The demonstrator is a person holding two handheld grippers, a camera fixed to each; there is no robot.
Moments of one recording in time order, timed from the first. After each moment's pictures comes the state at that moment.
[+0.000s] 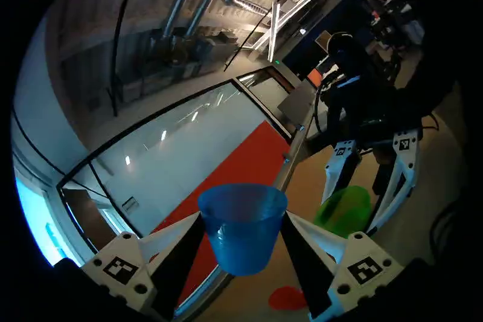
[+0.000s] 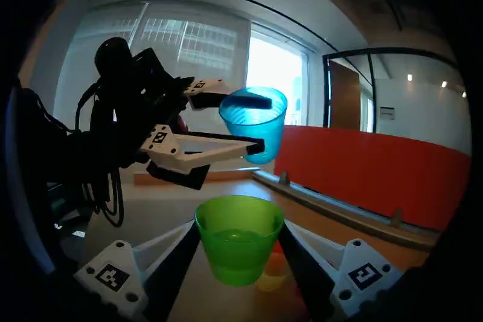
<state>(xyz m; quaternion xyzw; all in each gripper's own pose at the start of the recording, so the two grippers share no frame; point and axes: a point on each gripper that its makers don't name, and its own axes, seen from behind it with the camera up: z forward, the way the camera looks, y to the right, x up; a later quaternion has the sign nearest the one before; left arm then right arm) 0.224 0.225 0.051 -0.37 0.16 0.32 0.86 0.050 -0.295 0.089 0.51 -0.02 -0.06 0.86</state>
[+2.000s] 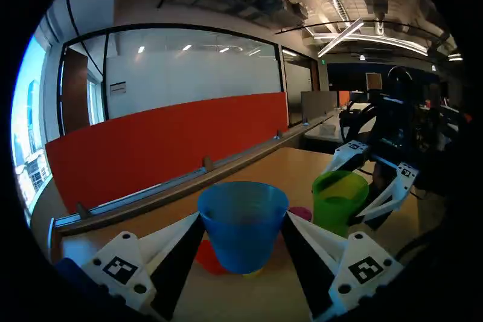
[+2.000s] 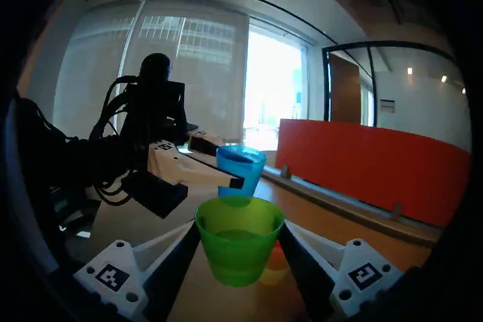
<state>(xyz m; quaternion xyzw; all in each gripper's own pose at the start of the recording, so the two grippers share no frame) 0.129 0.178 0.061 -0.37 -0.09 0.09 0.92 0.048 -0.285 0.081 0.51 -0.05 -0.06 0.86</state>
